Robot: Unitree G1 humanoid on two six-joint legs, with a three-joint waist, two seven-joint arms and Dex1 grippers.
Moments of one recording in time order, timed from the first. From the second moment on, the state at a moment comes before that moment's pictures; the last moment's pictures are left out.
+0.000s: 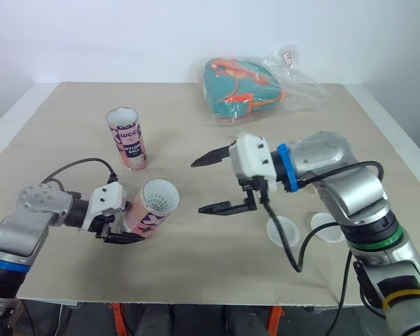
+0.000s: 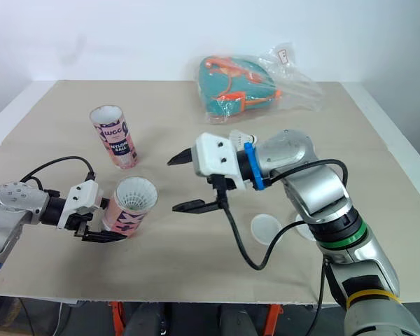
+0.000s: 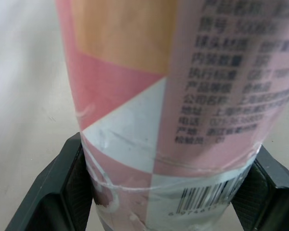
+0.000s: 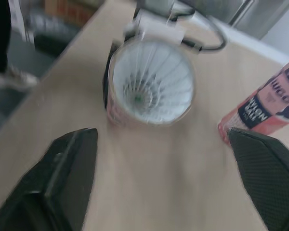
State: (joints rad) left arm -0.31 0.89 -0.06 -0.06 -0.25 0.30 -1.40; right arm -0.83 -0.63 0.24 -0.29 0.43 0.50 1.21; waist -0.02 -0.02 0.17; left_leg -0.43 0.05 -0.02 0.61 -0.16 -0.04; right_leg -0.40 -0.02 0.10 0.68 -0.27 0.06
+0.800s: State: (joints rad) left arm -0.31 0.89 -0.05 -0.06 -0.25 0.30 -1.40; right arm -0.67 -0.62 0.11 -0.29 0.55 0.66 1.04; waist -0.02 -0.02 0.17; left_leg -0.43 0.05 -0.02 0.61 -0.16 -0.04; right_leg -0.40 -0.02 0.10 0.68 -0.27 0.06
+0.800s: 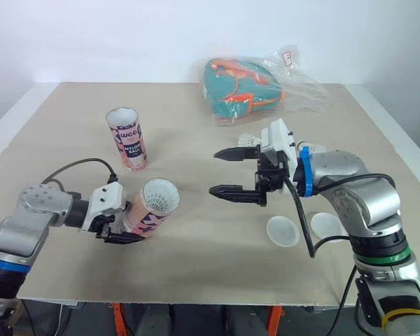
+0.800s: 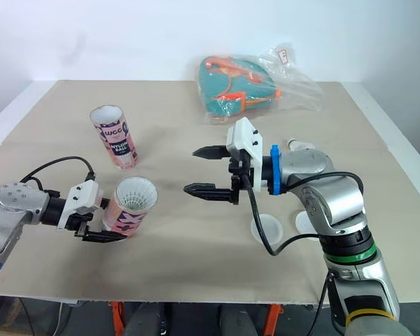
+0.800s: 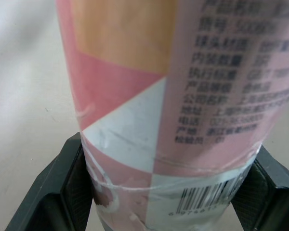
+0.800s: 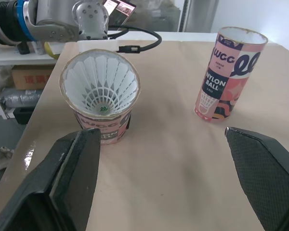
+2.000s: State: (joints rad) left arm -0.49 0.85 -0.16 0.04 -0.24 0.30 -1.47; right arm -1.06 -0.54 0.41 -0.03 0.42 0.74 1.29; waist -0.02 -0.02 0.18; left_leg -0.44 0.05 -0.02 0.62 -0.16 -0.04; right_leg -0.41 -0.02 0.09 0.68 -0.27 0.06
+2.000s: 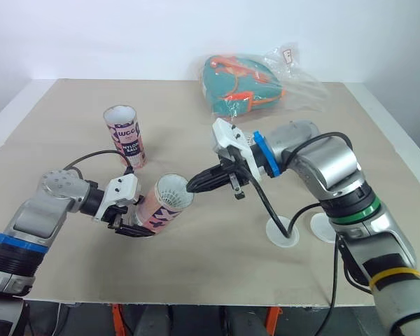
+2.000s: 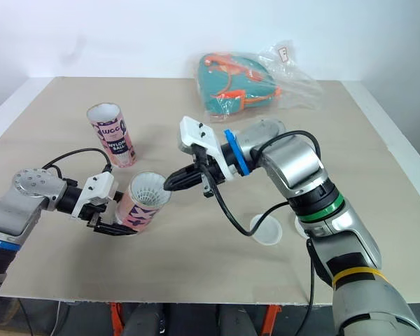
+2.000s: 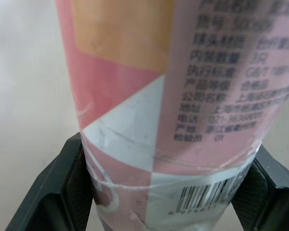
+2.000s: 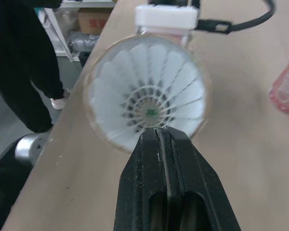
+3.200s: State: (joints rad) left arm -0.48 0.84 -0.16 0.05 -0.23 0.29 -1.45; right arm -1.30 -0.36 0.51 0.30 0.23 0.72 1.52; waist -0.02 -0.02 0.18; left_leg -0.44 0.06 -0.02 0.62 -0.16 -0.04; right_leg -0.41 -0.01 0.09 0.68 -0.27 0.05
